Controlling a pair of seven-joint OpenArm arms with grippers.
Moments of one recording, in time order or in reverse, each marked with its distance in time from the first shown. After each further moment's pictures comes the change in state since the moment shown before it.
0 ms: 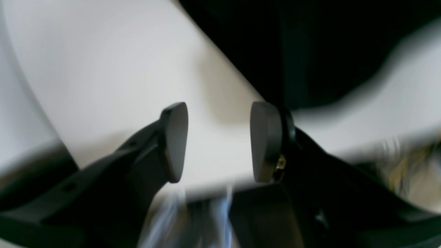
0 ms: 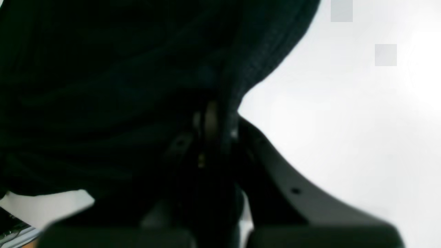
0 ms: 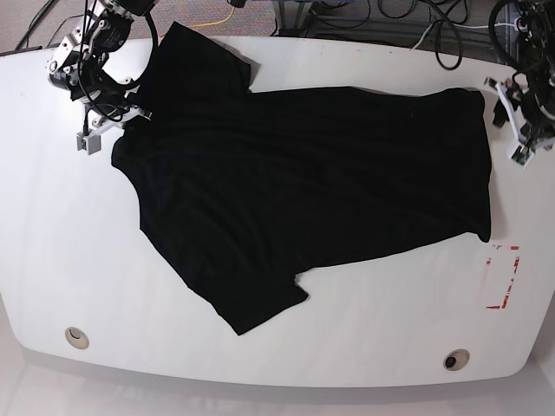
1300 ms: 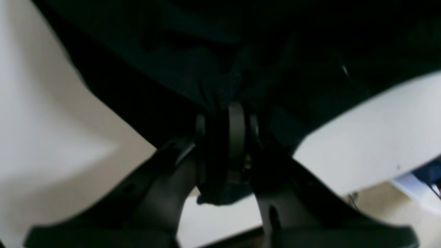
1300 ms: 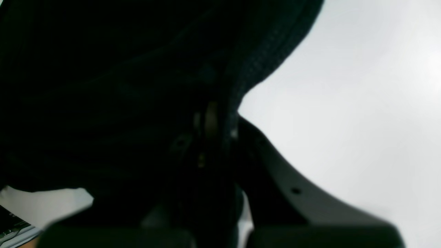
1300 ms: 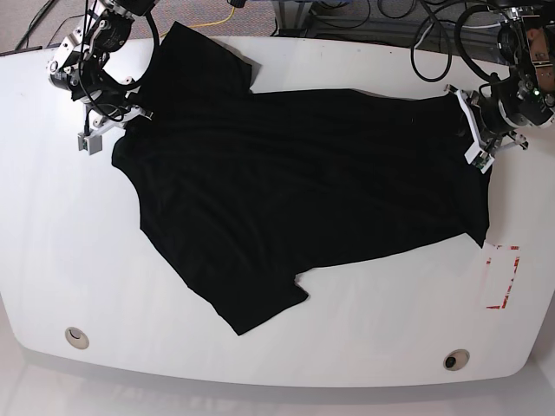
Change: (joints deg) left arm -1.7 4.8 9.3 -7.3 -0.1 0.0 -1.9; right arm -0.1 0.1 -0.1 0.0 0.1 0.0 0.0
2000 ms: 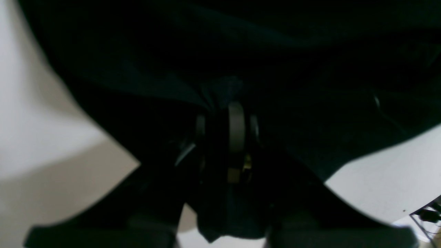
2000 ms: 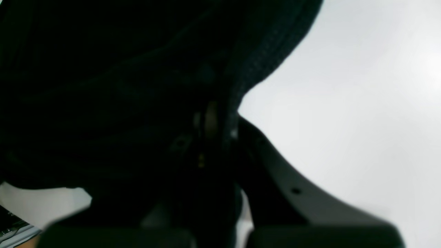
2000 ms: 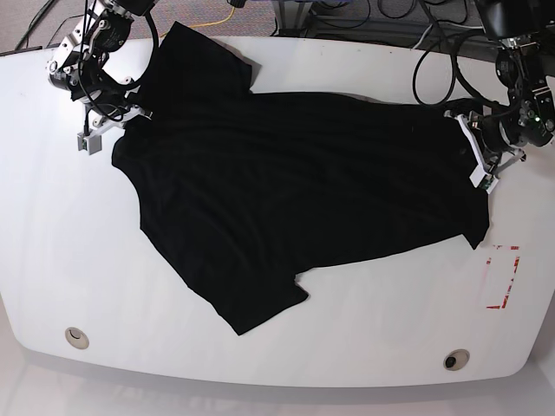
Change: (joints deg) left arm -10.0 1.3 0.1 -11.8 0.4 0.0 -0.2; right arm 0.0 0.2 0.0 0.0 -0.1 0.2 0.0
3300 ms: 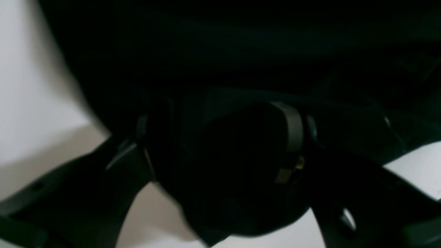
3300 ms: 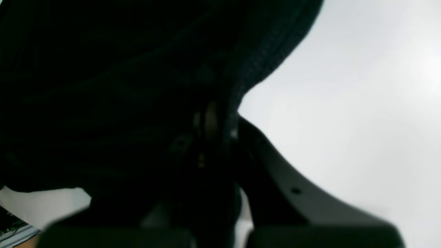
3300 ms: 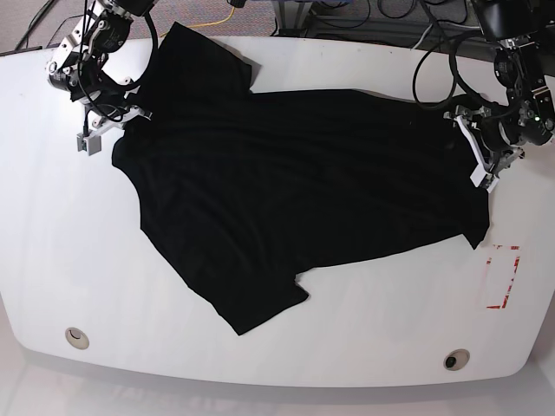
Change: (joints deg) left arm -0.7 1.7 -1.1 -3.2 0.0 0.0 0.0; right arm 0.1 0.2 -0.2 0.0 0.0 0.0 0.0
